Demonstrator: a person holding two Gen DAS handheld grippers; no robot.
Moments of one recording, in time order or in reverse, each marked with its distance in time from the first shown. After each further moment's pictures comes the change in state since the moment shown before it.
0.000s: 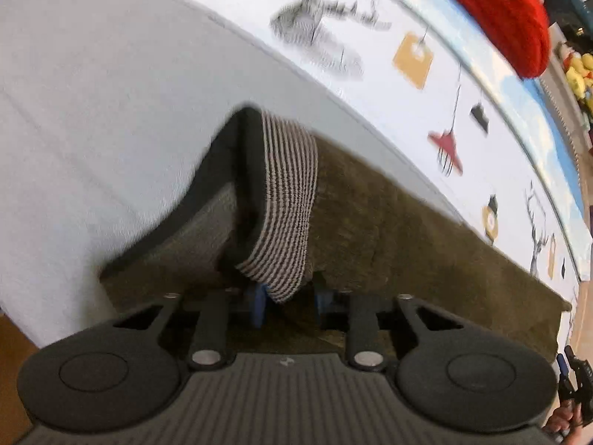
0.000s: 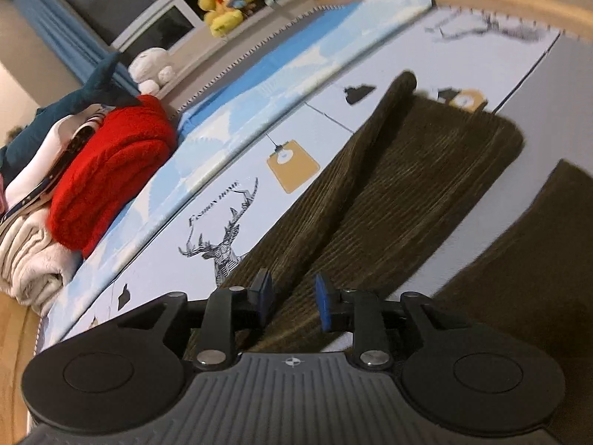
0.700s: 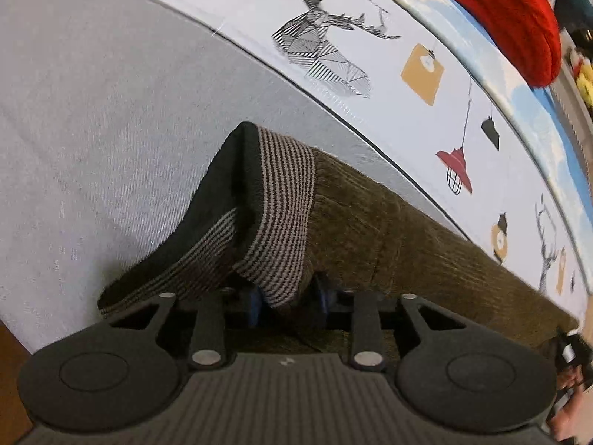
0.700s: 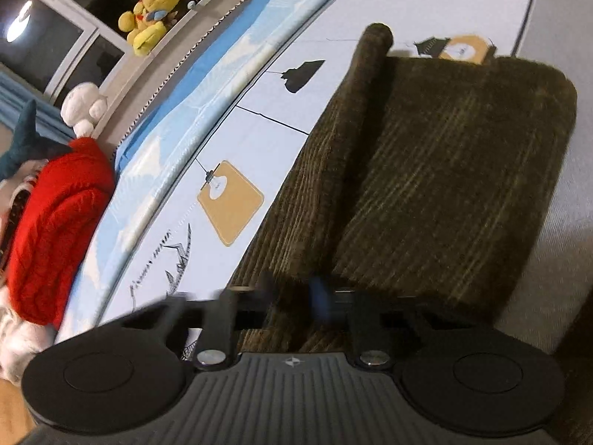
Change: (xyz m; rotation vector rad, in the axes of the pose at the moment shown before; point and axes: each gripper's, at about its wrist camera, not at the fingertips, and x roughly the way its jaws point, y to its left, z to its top) left arm 0.015 -0.013 0.016 0.000 0.004 0.053; right arm 0.122 -0.033 0.040 0.199 -0.011 -0.084
